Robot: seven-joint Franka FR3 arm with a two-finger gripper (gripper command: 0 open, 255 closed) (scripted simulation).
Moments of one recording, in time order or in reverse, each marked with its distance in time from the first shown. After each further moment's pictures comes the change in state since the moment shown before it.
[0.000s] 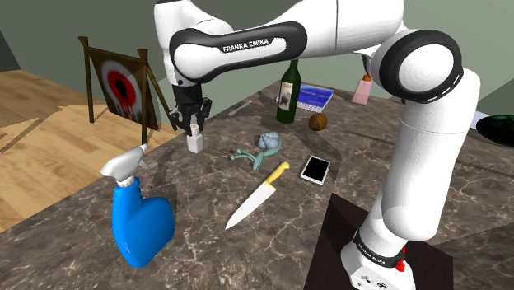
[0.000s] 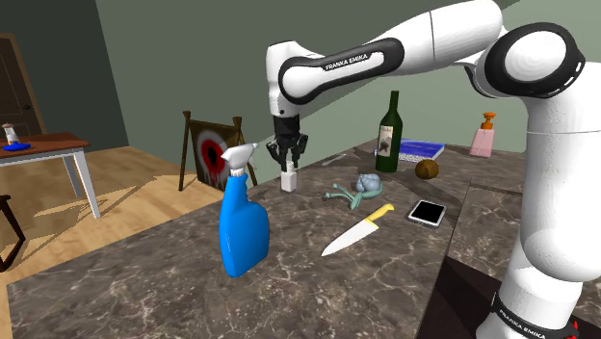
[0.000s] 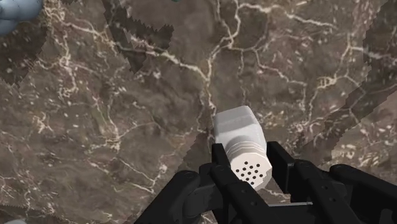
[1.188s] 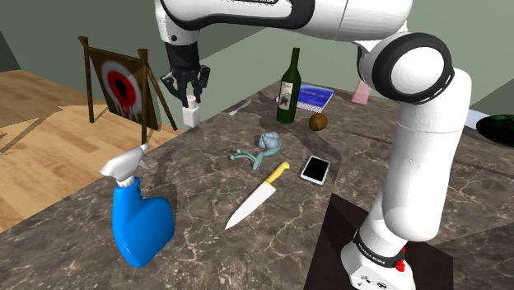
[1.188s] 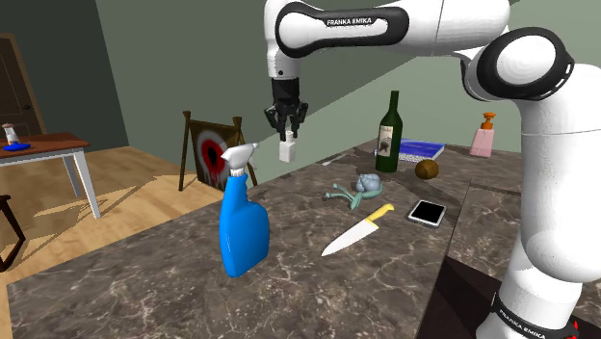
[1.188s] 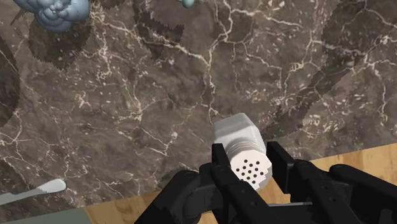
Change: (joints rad) arm 0.024 0.043 0.007 0.304 -0.009 -0.262 -0.030
